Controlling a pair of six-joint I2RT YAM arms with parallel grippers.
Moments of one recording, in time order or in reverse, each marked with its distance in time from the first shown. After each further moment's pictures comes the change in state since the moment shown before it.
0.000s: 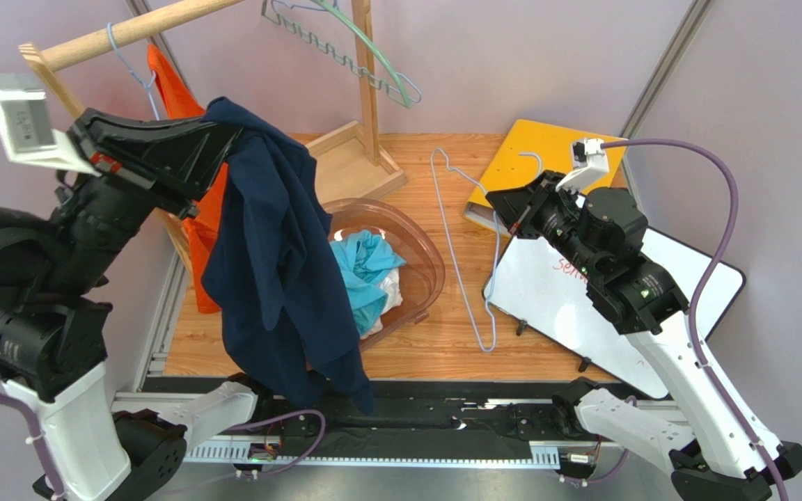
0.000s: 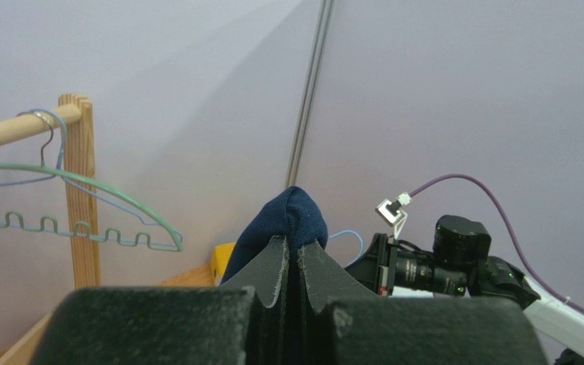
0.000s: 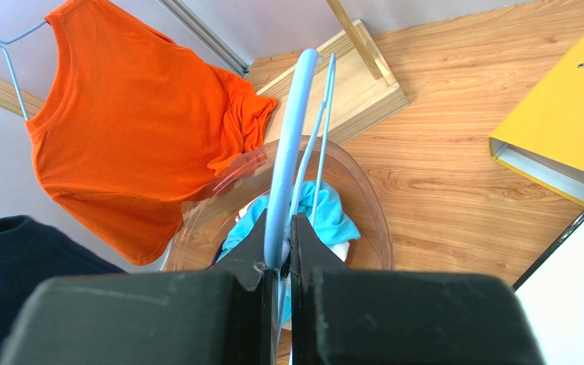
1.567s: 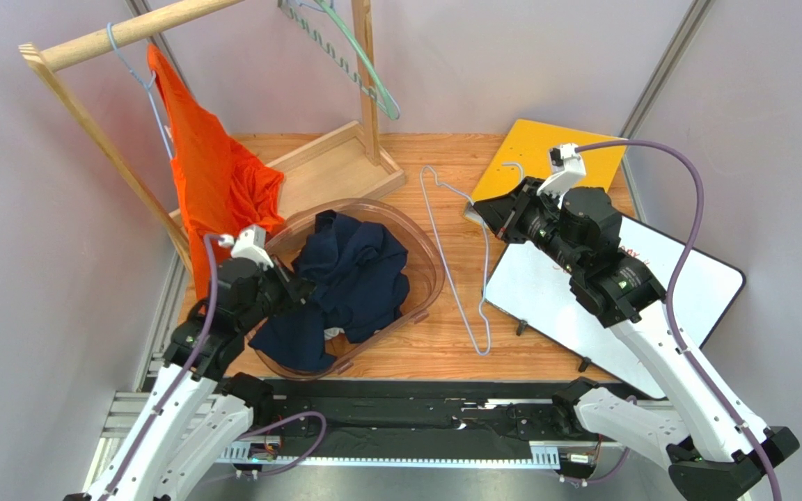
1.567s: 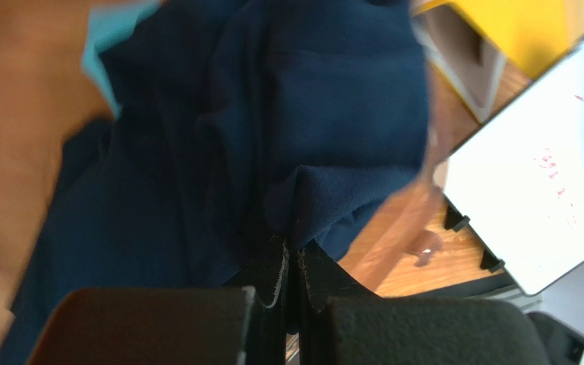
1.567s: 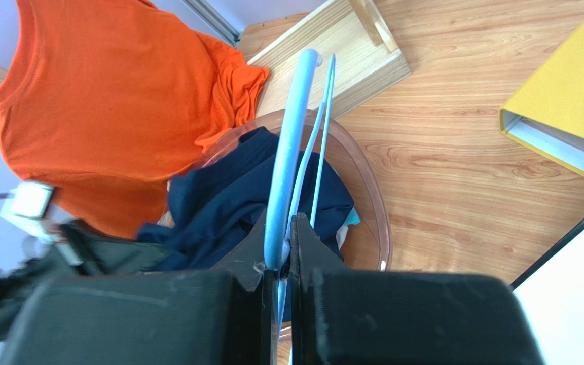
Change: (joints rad) left arm 0.000 -0.474 -1.416 -0.032 -0.320 -0.293; right arm 0.000 0.033 -0.079 0.047 -0.043 0.005
